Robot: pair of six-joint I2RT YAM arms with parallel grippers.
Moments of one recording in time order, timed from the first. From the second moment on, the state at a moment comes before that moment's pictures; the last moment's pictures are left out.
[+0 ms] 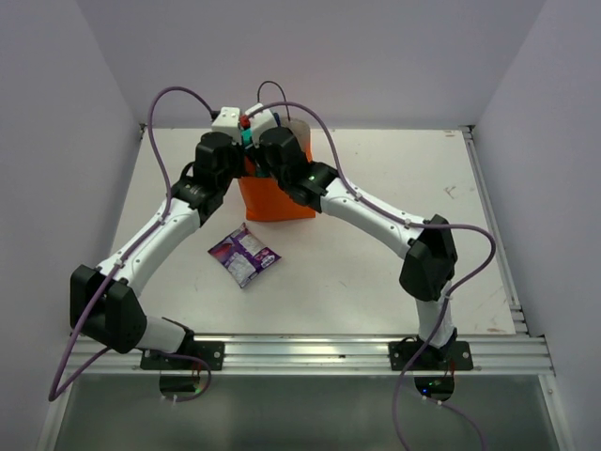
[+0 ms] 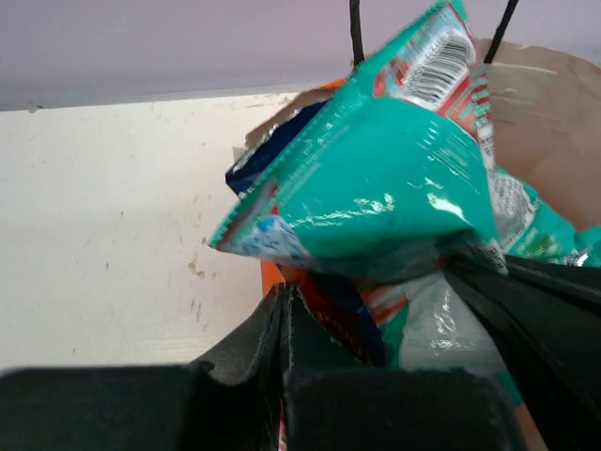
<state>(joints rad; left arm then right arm) -0.41 1.41 1.20 -0.12 -0.27 -0.14 0.88 1.96 1.88 -0.22 0.45 -0.11</state>
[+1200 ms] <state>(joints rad) -0.41 1.40 1.19 -0.14 -0.28 -0.14 1.16 1.49 1.04 -0.01 0.27 0.11</state>
